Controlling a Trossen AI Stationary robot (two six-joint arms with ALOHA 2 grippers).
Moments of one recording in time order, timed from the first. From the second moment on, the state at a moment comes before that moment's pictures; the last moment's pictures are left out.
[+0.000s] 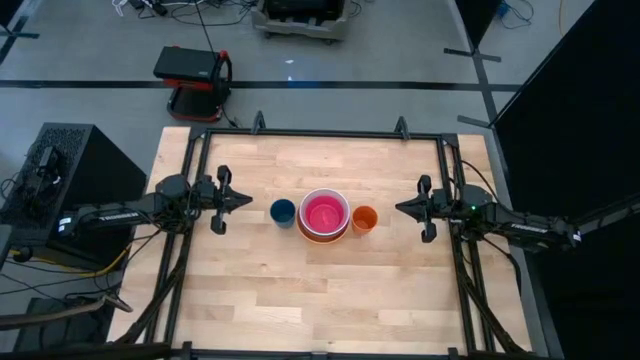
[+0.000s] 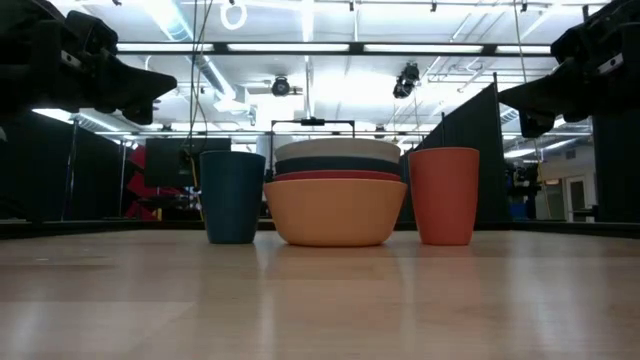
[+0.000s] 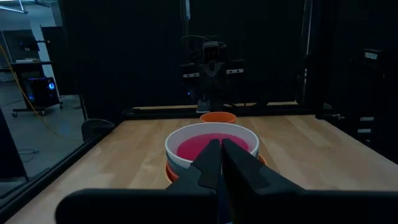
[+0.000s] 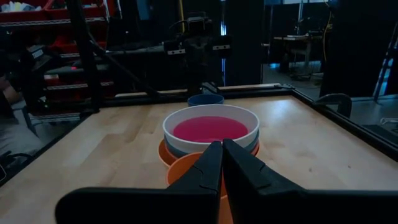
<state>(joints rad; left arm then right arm) 0.24 0.14 0.01 0.23 0.22 0.02 -0.20 0.07 0.01 0.06 -0.16 0.05</state>
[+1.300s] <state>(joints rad) 0.24 0.14 0.01 0.23 0.22 0.02 -0.20 0.07 0.01 0.06 -0.16 0.05</state>
